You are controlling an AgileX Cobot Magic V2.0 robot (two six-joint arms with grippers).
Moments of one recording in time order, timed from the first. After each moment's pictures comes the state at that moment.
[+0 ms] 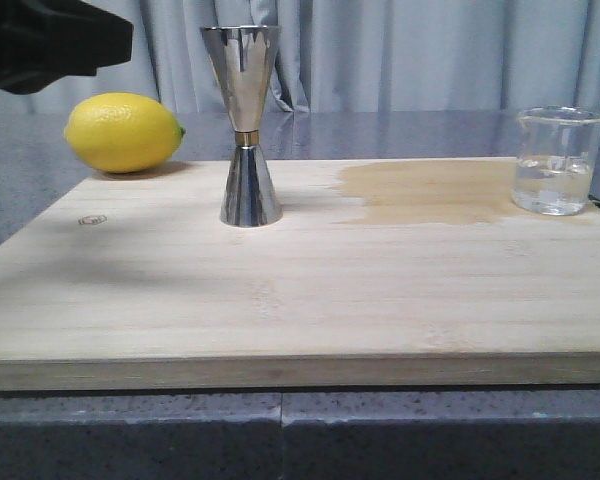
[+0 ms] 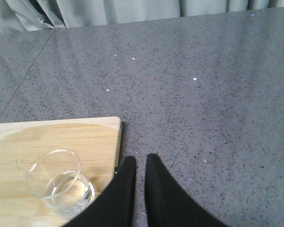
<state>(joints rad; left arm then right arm) -0.62 1.20 -0.47 0.12 -0.53 -0.03 0.00 0.74 -0.60 0.13 0.30 -0.02</state>
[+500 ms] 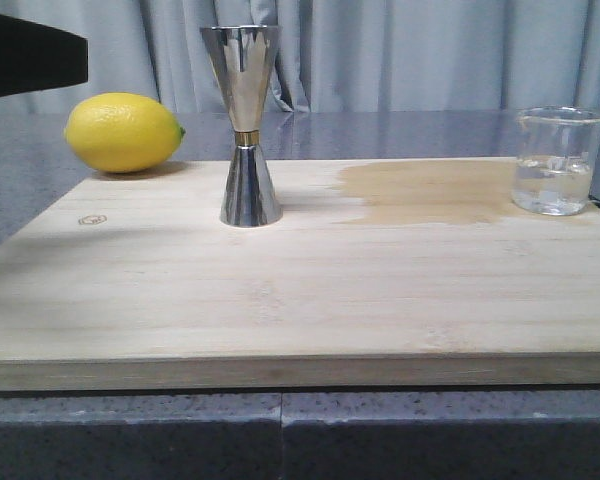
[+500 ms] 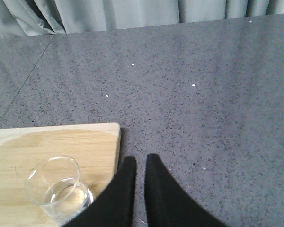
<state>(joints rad) -0.14 1.20 -0.41 1.16 -1.00 -0.81 0.00 0.74 -0.60 0.13 0.28 -0.02</state>
